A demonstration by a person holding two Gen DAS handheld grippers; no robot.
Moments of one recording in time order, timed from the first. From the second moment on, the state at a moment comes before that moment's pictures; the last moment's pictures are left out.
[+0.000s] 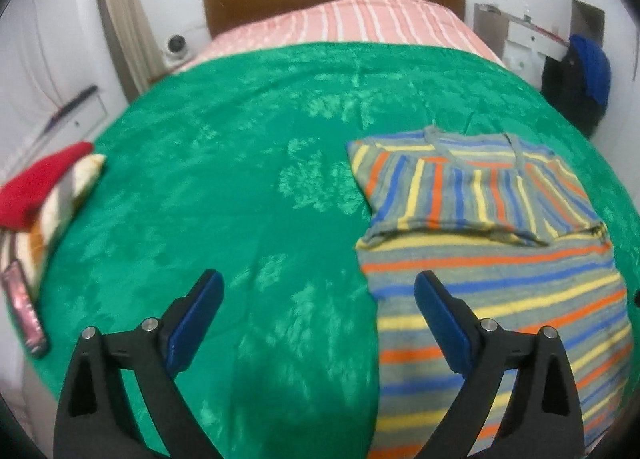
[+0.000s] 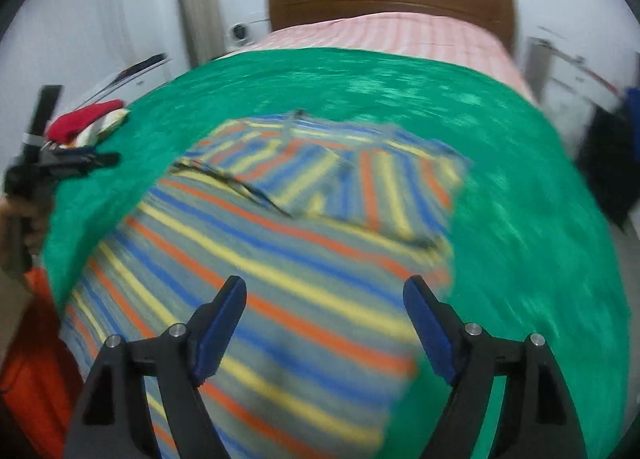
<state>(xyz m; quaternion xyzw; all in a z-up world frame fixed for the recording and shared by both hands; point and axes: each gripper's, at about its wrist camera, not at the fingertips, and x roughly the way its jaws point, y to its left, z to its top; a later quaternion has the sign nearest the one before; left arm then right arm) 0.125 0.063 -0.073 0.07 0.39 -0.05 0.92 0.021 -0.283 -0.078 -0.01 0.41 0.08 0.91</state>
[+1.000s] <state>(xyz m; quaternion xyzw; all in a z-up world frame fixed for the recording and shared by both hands) 0.012 0.118 -0.149 -0.02 0.46 -0.08 0.88 -0.099 -0.319 -0.097 0.04 0.35 0.01 0.94</state>
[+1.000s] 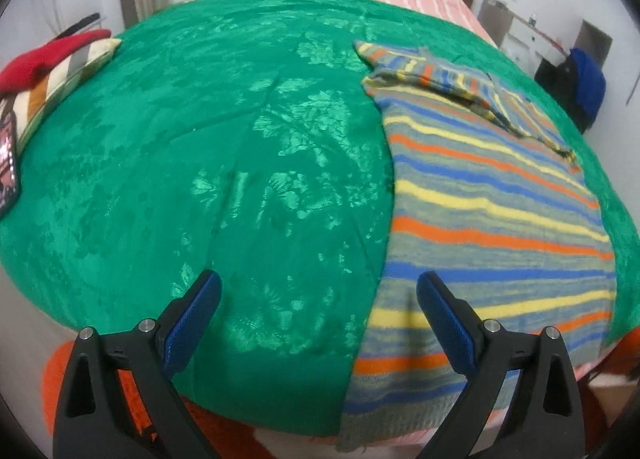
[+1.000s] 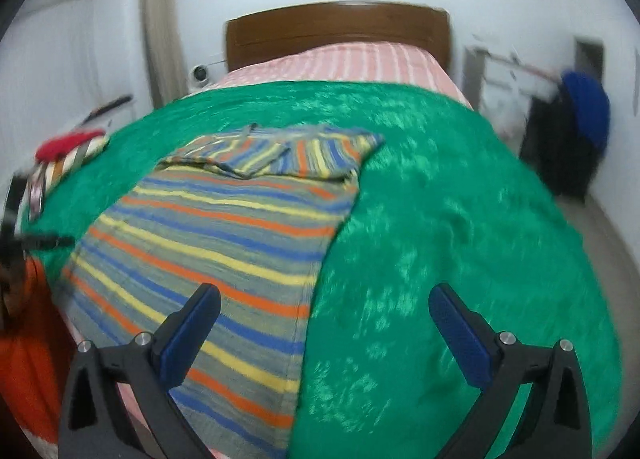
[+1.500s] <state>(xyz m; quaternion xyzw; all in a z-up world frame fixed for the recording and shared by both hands) -0.003 0.114 -0.158 -0.02 0.52 -0.16 0.84 -0.108 -0.325 -0.114 0.14 0.48 0.12 0.86</state>
